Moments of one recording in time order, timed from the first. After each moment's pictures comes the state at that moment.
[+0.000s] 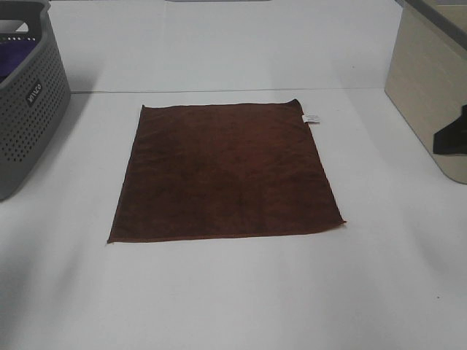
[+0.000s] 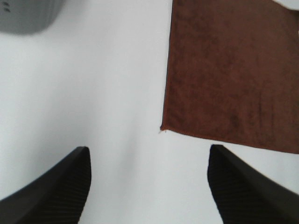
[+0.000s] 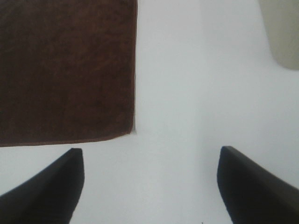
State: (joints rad) left arm 0.03 1.03 -0.49 -0.61 0.47 0.12; right arm 0.07 0.99 -0.63 0.24 0.52 -0.04
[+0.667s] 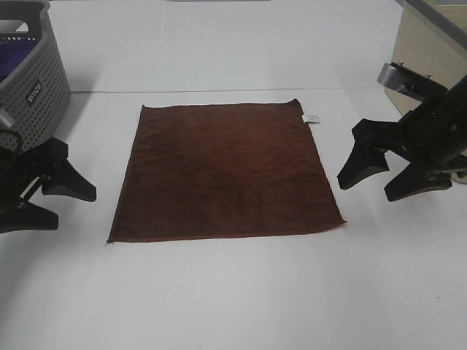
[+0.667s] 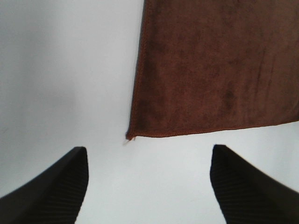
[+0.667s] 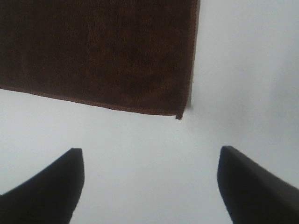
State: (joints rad) left arm 0.04 1.75 -0.74 -1.11 0.61 0.66; right arm 0.07 1.70 -0.96 0.56 0.75 -0.39
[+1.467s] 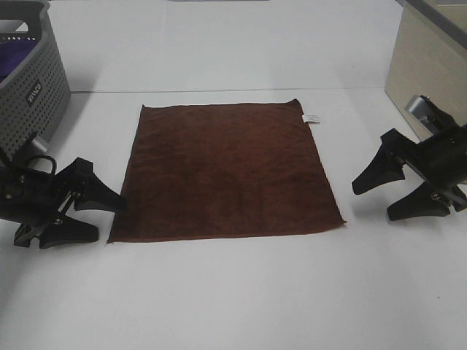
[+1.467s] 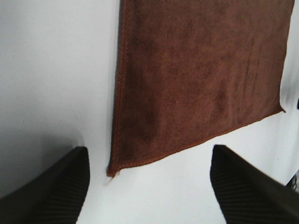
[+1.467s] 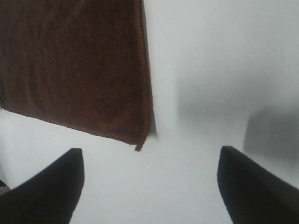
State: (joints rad) left arm 0.04 2.00 -0.76 -1.46 0.71 1.06; right arm -0.17 1.97 -0.99 0.86 0.86 -0.70
